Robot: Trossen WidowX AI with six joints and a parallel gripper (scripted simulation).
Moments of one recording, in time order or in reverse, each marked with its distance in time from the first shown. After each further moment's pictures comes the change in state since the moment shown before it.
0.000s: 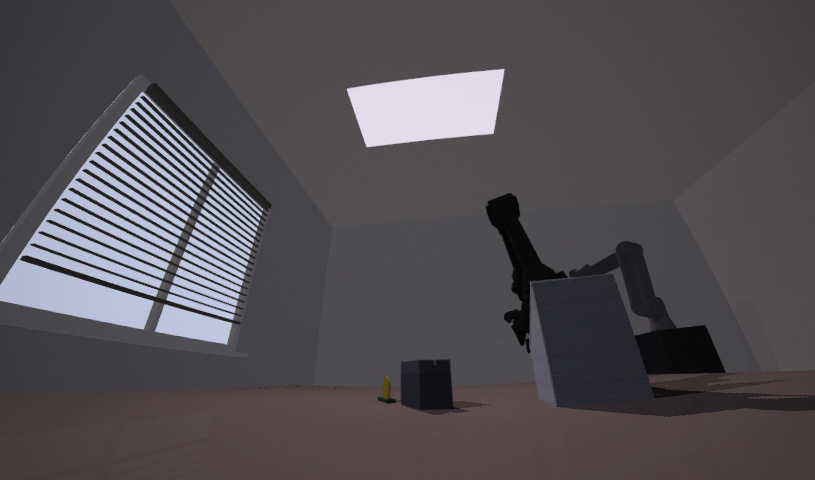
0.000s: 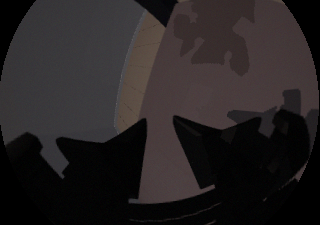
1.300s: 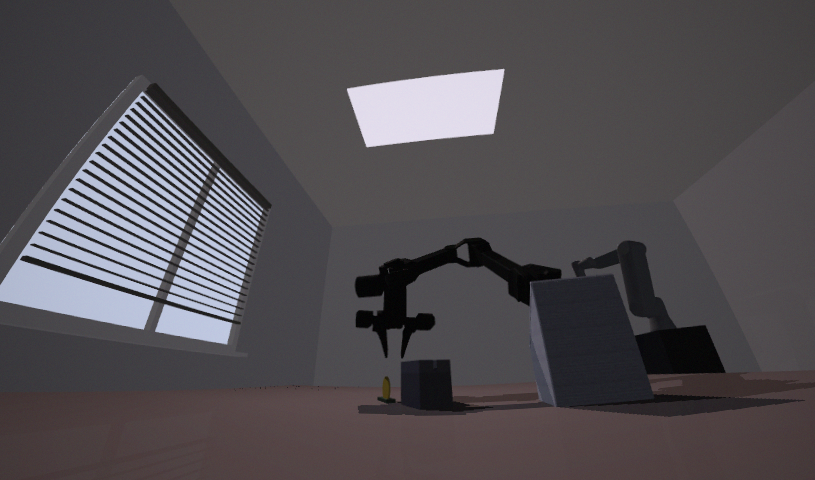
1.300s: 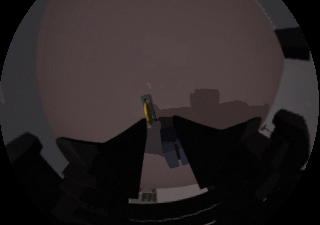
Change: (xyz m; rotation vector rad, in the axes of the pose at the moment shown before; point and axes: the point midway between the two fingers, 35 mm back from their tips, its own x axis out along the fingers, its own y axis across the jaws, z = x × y) arm -0.199 -0.058 -0.450 -1.344 0.910 -0.469
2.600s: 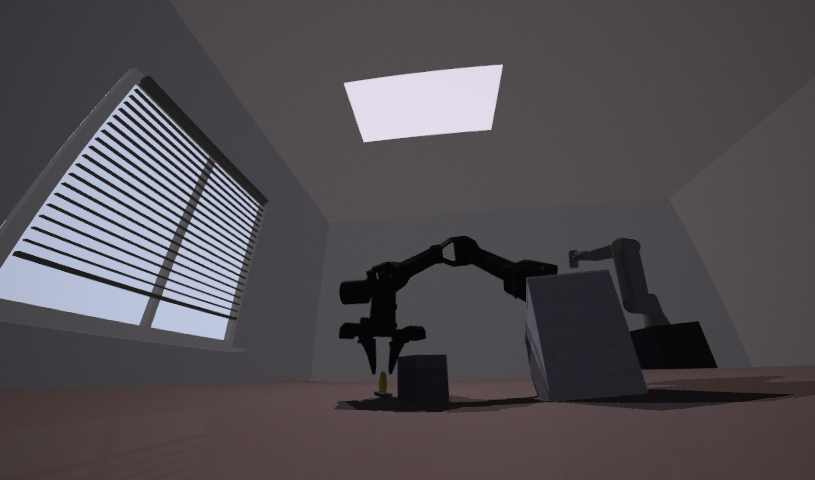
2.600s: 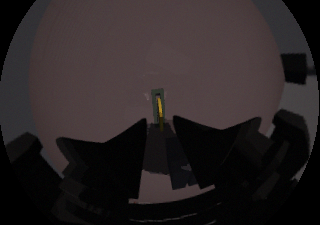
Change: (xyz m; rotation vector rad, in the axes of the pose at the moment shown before) arm 0.047 0.021 -0.023 -0.180 -0.097 -0.030
